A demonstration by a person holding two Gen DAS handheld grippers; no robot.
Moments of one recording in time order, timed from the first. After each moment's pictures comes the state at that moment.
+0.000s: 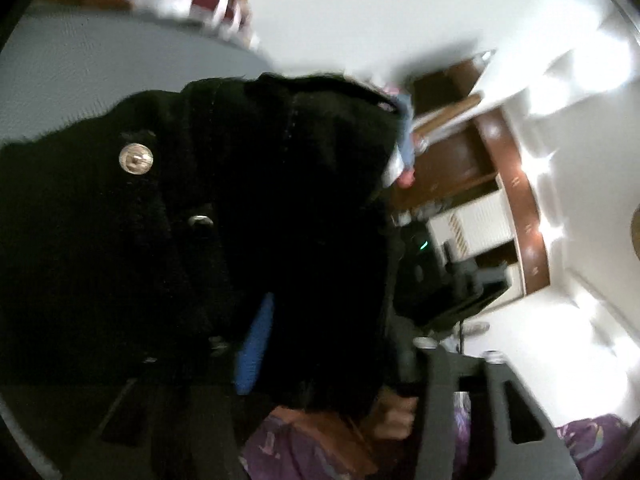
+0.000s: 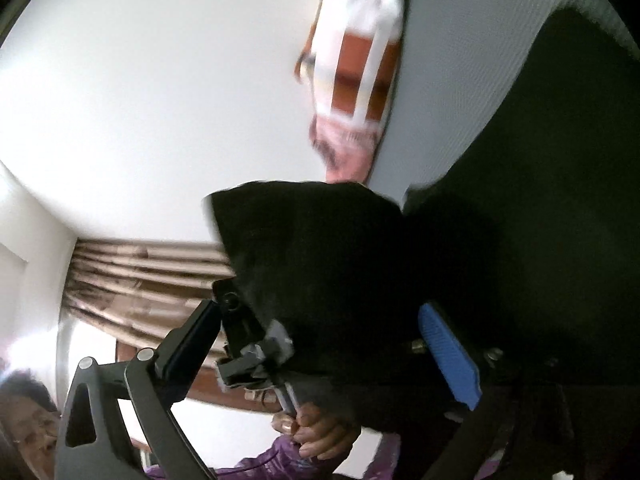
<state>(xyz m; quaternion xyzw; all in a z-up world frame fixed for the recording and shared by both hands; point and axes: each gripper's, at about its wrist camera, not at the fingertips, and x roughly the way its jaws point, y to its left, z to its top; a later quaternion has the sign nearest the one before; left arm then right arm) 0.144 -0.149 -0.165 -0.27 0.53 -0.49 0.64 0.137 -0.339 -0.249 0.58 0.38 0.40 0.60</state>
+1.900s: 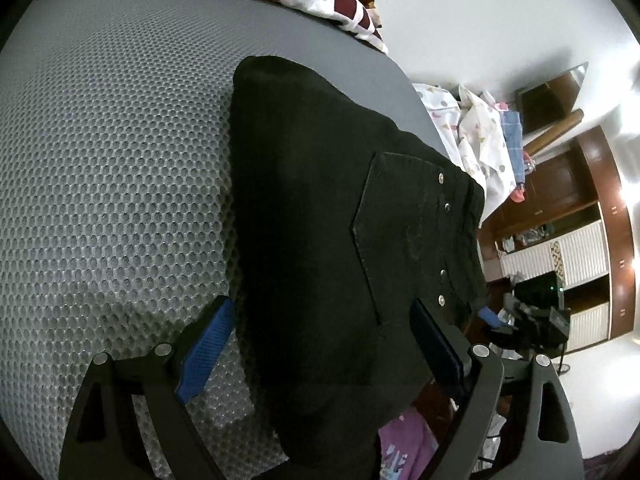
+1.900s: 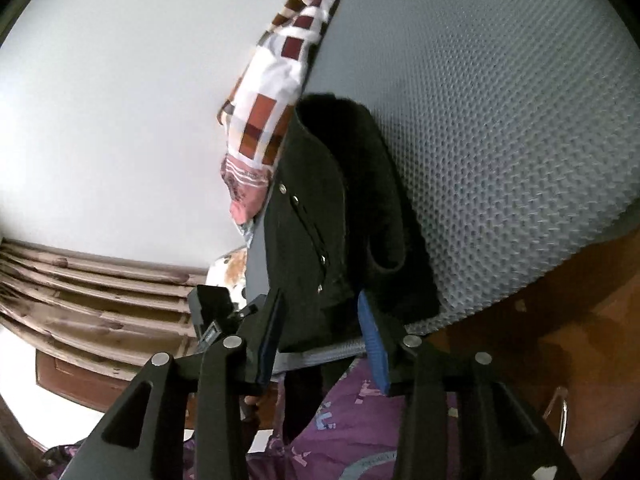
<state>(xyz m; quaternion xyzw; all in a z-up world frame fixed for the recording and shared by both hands) 0.106 -0.076 -0.221 -0.21 0.56 -0.30 0.74 0.046 -0.453 -0.267 0.50 0.45 0.26 0.70</state>
